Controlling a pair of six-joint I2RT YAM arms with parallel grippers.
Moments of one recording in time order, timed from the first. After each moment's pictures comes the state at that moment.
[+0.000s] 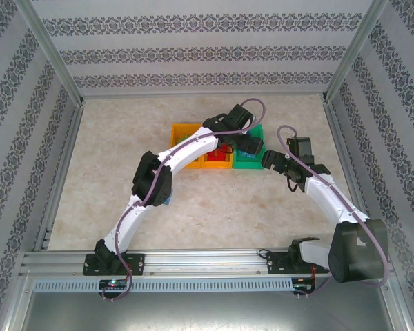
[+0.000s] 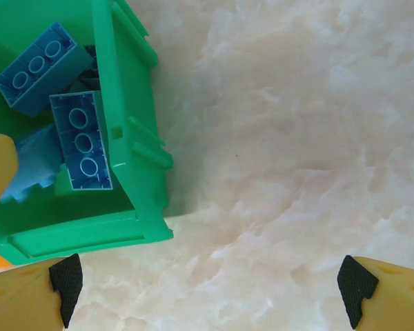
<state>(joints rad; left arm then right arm) -0.73 2.43 2.28 -0.75 0.09 -0.31 0.08 1.22 0.73 -0.37 -0.05 0.40</state>
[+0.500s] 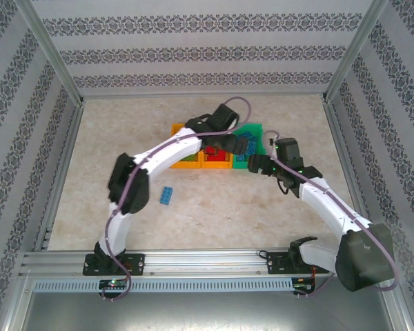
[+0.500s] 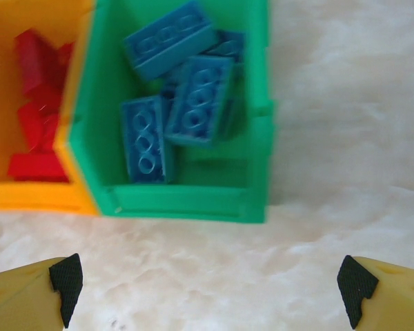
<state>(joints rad) -0.70 2.05 1.86 -0.70 -0.03 -0.33 0.29 1.17 0.73 -0.36 -0.04 0.34</state>
